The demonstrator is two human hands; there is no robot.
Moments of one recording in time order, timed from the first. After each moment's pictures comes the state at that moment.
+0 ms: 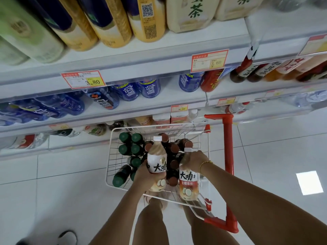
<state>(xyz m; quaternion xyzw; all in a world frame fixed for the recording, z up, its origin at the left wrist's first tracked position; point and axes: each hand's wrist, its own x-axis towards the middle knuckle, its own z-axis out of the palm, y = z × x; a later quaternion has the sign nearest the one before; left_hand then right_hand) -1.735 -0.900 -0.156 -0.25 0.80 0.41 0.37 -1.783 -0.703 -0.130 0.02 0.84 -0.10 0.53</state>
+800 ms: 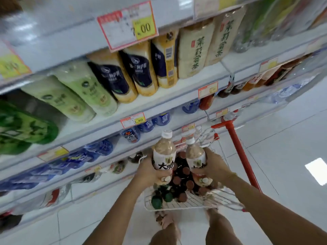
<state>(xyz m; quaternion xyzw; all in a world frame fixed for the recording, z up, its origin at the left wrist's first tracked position) -1.824 -0.994 -0.013 0.00 0.80 0.47 0.36 -1.751 -0.763 -0.035 0.22 0.87 -0.38 0.21</state>
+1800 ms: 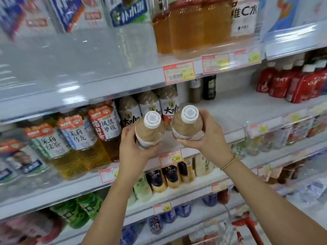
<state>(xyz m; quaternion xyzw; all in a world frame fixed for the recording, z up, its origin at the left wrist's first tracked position) -1.922 -0.991 0.342 0.18 0.82 0.50 -0.23 -1.881 -0.786 0.349 -0.10 0.82 -0.47 -0.32</state>
